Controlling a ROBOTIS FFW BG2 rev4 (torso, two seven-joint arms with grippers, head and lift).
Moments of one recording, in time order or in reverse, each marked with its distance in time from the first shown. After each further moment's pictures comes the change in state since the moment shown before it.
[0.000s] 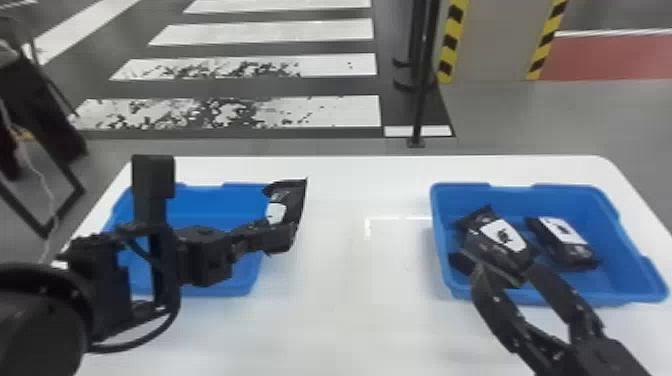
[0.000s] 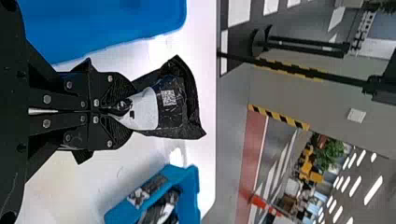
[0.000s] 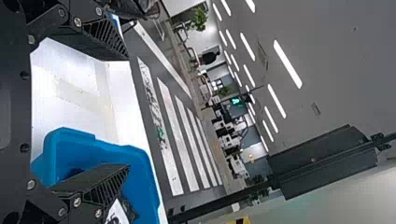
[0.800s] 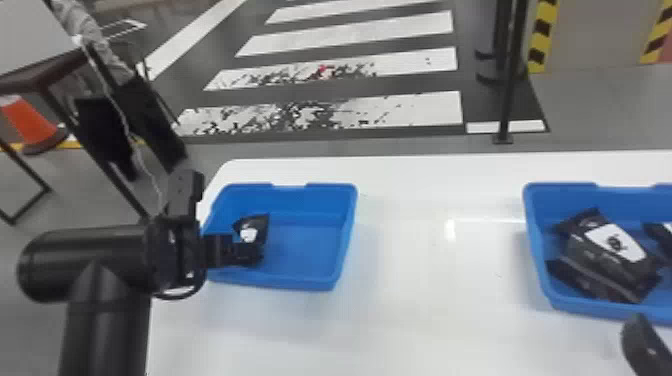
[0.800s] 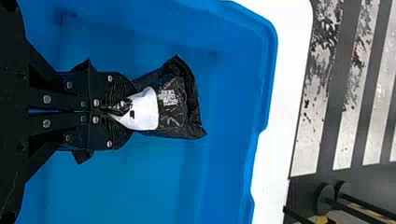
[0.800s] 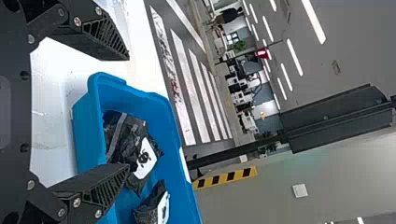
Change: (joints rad) left arm -0.210 0.030 0.166 0.339 -0.392 0.238 0.053; right arm 0.127 0.007 -0.024 -0.030 0.070 -0.039 -0.171
